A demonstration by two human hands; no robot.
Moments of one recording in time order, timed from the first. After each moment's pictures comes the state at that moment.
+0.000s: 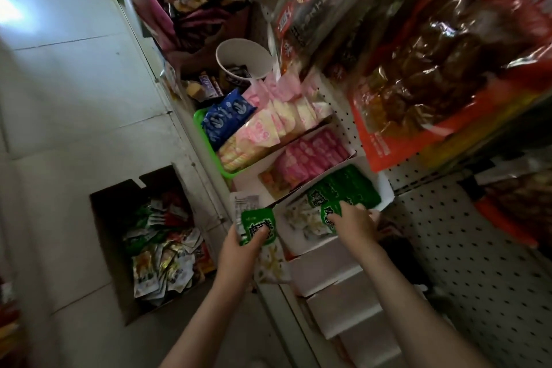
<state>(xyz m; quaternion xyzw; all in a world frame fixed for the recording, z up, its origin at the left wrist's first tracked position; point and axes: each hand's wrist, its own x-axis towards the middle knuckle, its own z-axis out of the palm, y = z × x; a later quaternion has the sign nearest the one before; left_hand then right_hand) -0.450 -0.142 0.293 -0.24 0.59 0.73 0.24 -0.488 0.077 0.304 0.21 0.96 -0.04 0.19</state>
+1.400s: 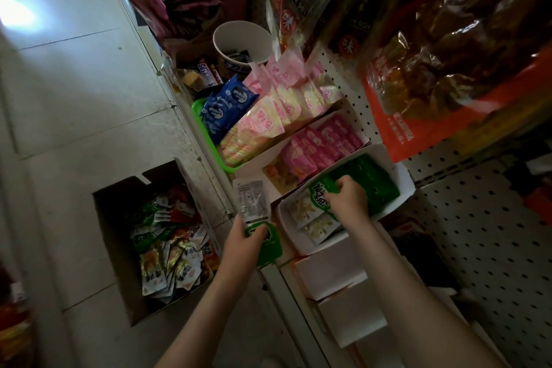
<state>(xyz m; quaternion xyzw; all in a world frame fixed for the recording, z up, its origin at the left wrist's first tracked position) -0.468 -0.135 0.278 -0.23 0.65 0.67 0.27 -0.526 0.061 0.273 0.32 0.88 -0.34 0.11</state>
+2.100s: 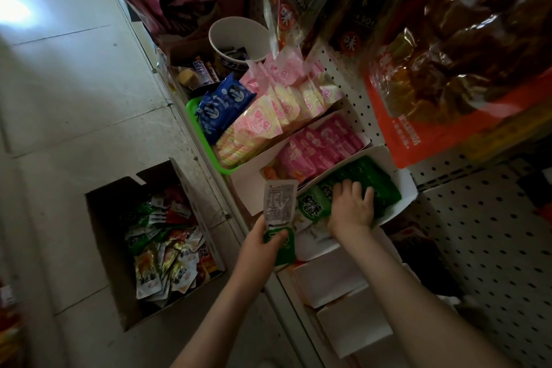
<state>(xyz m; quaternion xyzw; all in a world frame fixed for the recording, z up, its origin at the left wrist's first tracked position) -0.471 -0.110 0.267 -0.16 0.64 0.70 0.29 -0.521 0.068 0.248 0.10 0.95 0.20 0.20</state>
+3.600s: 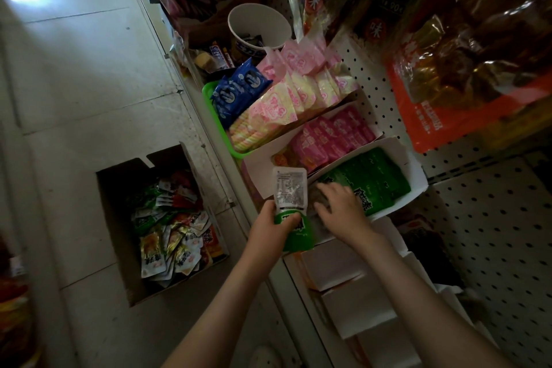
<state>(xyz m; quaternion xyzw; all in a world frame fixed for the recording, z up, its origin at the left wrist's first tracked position) -0.469 -0.113 0.268 -0.18 0.65 0.68 0.29 -0.497 0.053 0.255 0.03 0.98 -0.15 0.16</state>
